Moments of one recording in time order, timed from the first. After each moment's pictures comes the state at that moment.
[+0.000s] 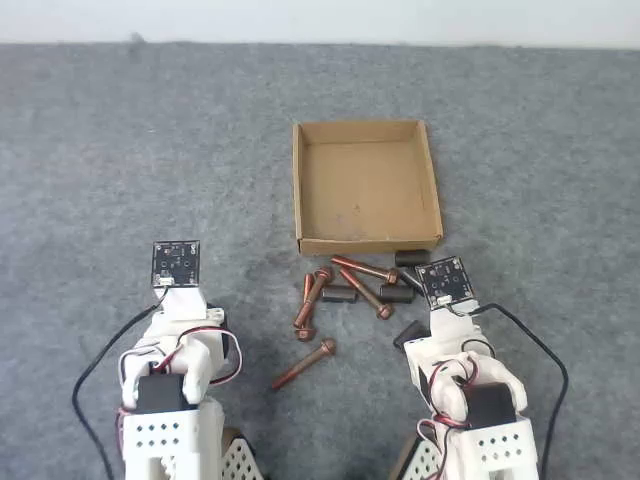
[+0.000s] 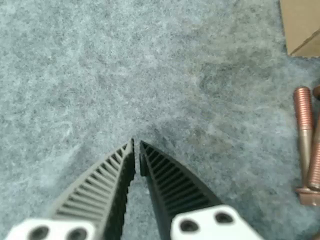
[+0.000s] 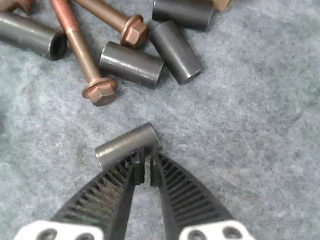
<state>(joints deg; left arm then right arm) -10.9 -93.6 97.6 63.8 3.6 -14.1 -101.3 95.4 73.8 5.3</state>
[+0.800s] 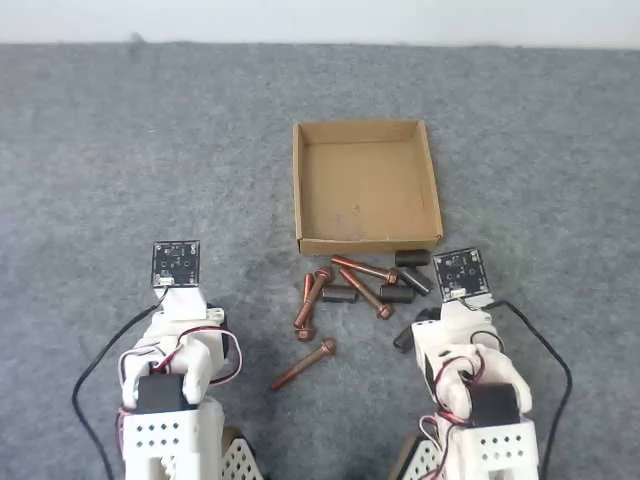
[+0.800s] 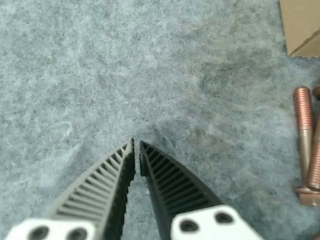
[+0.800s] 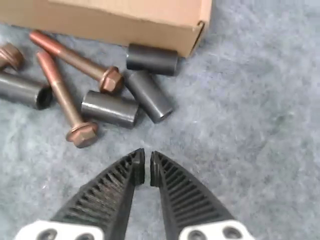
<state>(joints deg) -10.9 -93.6 97.6 63.8 3.6 -11.1 -101.2 94.8 65.7 4.6</state>
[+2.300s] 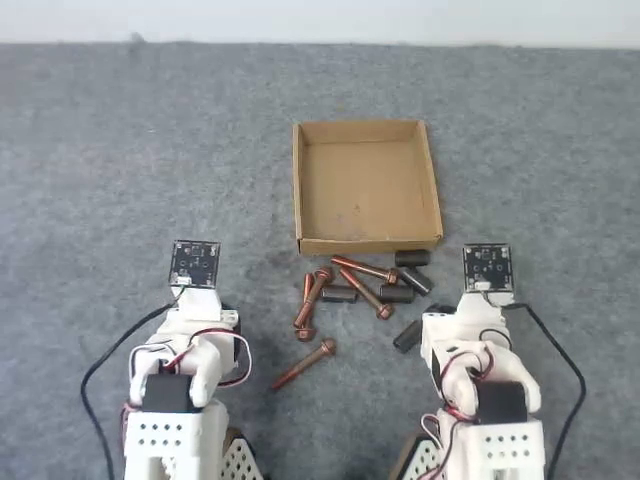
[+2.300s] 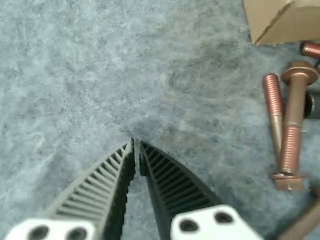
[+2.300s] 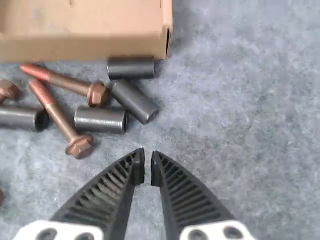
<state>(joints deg) -4.7 -93.6 97.6 63.8 3.6 -7.6 -93.3 87.5 66.7 -3.9</state>
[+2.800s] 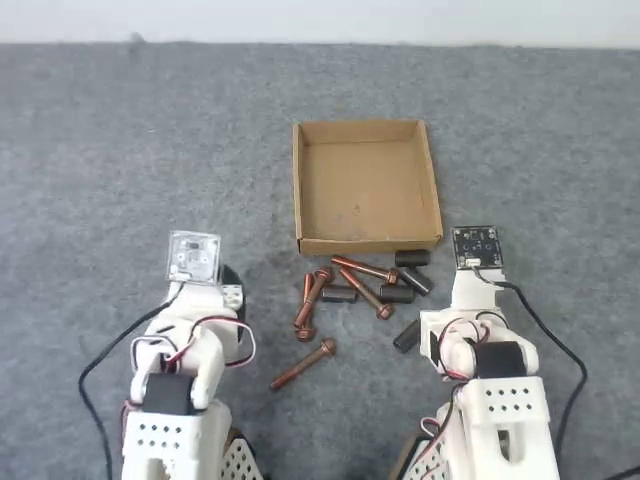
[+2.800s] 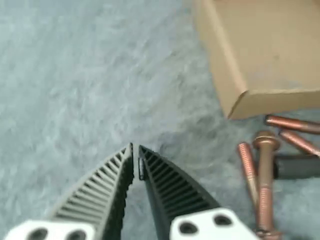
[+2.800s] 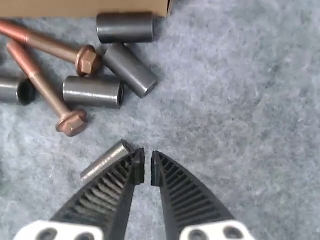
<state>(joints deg) -1.1 -93.6 93.8 51.7 2.6 -7.6 -68.6 79.7 62.0 -2.6</state>
